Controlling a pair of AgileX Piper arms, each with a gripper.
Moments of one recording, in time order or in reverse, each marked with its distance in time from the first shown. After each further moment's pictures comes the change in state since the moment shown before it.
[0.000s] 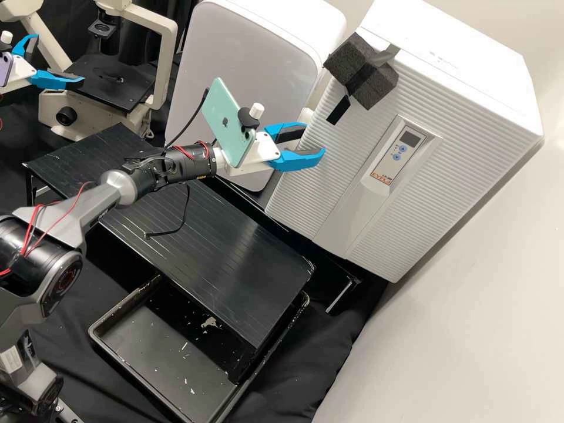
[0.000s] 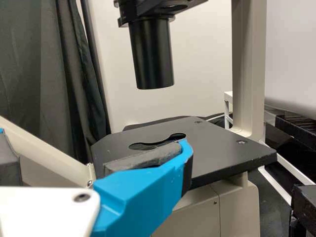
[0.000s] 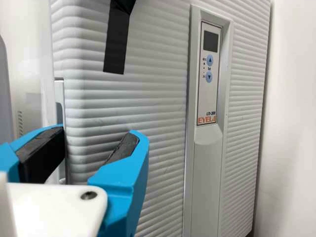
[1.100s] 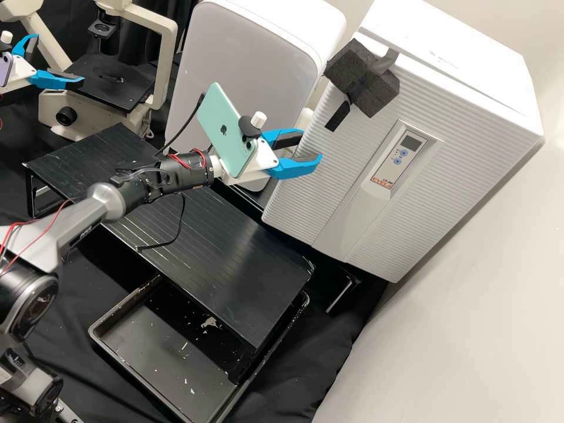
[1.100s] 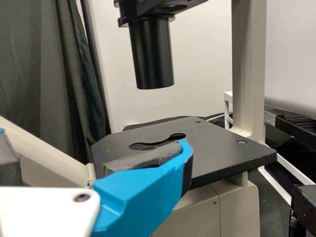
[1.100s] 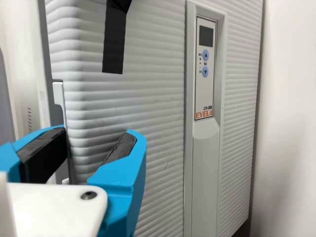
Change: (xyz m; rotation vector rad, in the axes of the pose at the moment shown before) left arm 0.000 0.000 0.000 0.000 0.000 0.000; right arm -0.018 0.036 0.012 0.042 0.006 -0.041
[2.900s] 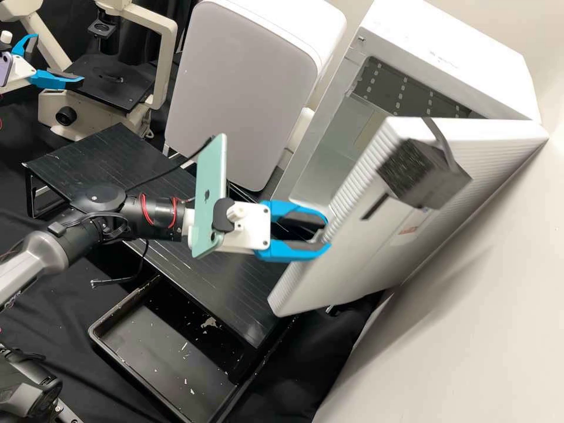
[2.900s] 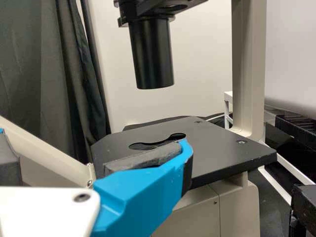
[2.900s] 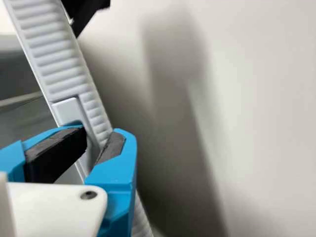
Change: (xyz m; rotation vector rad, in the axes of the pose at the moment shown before) left arm 0.000 0.000 0.000 0.000 0.000 0.000; right arm -0.073 0.104 0.047 0.220 -0.276 0.404
